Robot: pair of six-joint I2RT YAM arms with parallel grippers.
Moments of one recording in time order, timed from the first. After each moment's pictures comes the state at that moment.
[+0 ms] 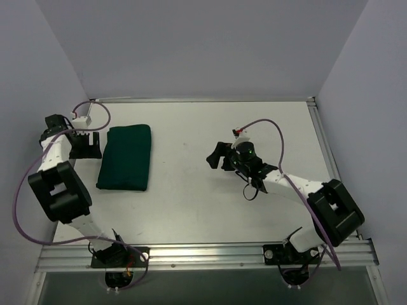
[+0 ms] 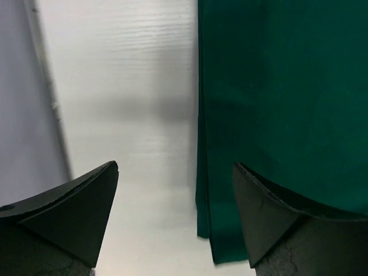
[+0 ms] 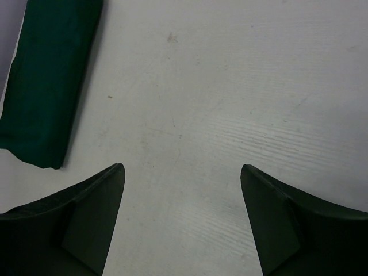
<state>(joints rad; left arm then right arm) 0.45 1.66 1.32 -0.67 0.24 0.40 0.58 1.41 0.66 0.29 -0.01 0.58</state>
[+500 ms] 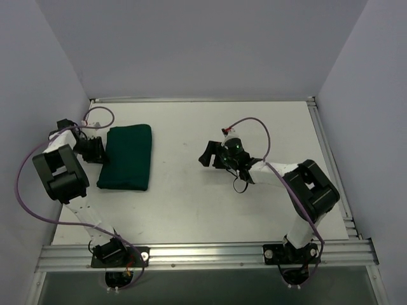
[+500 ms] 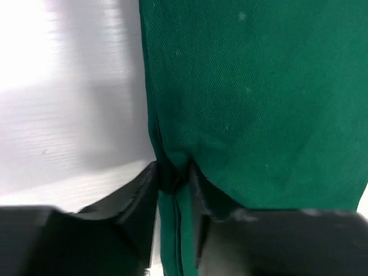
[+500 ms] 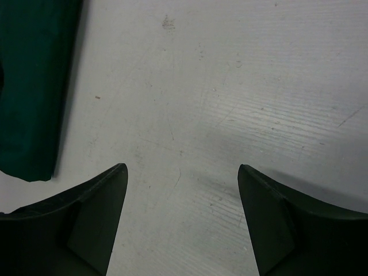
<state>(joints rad) 0.44 2.05 1.51 -0.80 0.46 0.32 0.60 1.71 0.81 0.37 -0.08 0.63</state>
